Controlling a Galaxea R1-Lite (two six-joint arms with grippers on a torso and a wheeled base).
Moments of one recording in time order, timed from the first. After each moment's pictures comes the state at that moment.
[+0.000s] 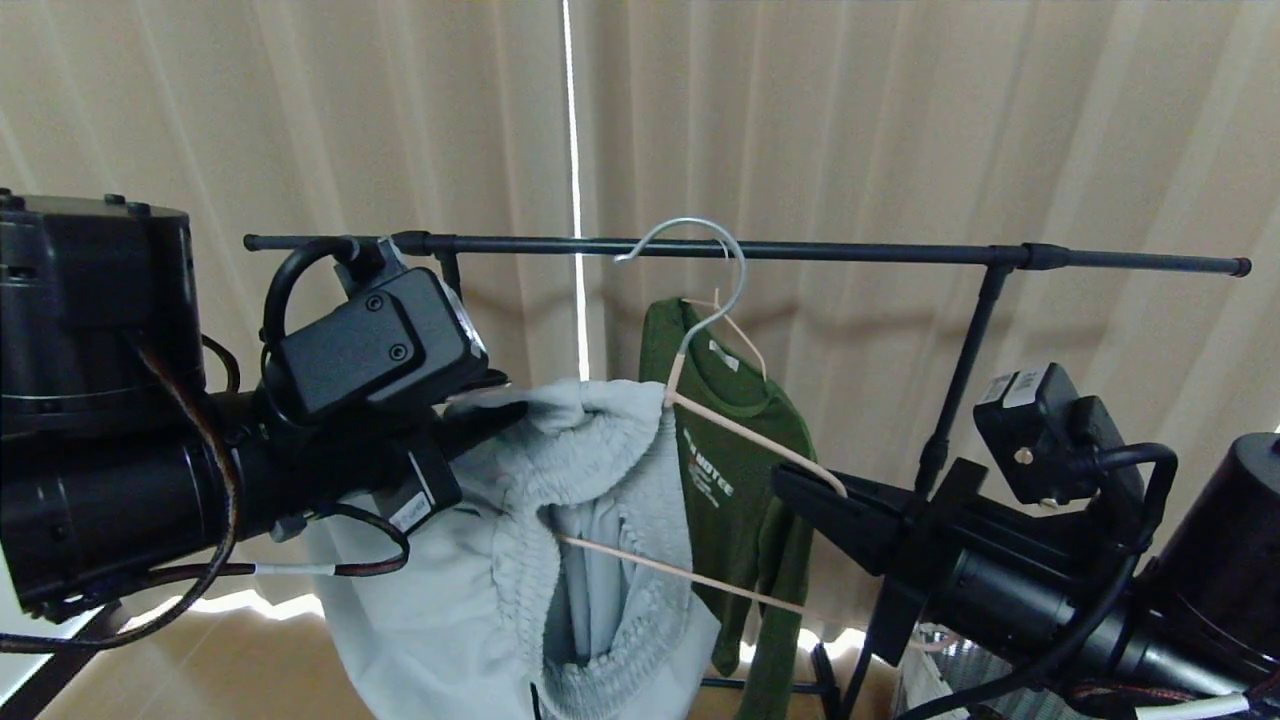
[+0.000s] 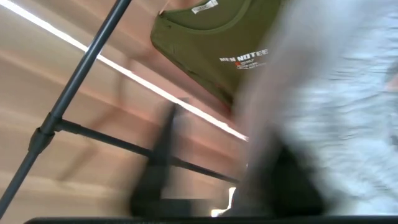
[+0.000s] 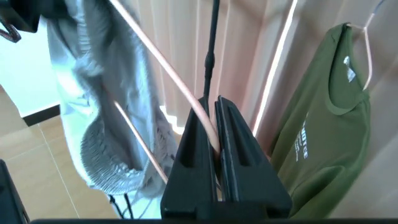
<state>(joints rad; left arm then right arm) -0.58 1.40 -0.85 -0.26 -0.03 0.76 0.82 1.53 -0.42 -1.03 -0.04 0.08</state>
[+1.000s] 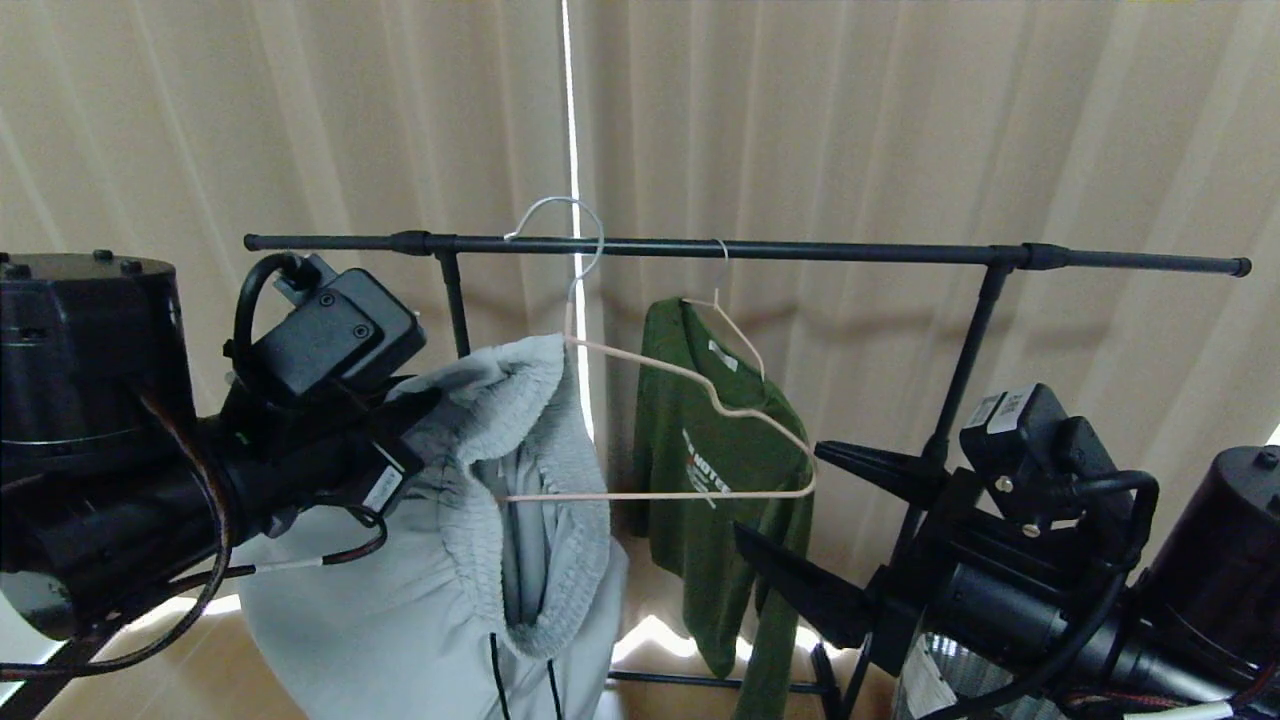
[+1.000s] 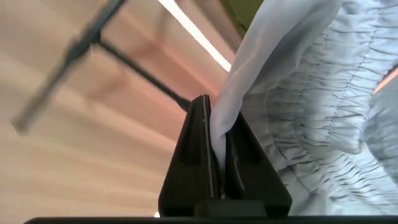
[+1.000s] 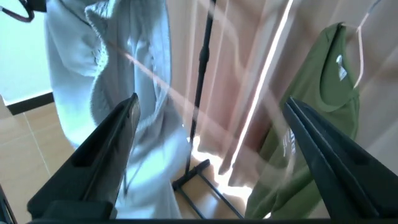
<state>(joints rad) -0.51 1.40 -0.73 -0.38 0.23 0.56 0.81 1.54 -0.40 -1.03 -0.05 0.02</state>
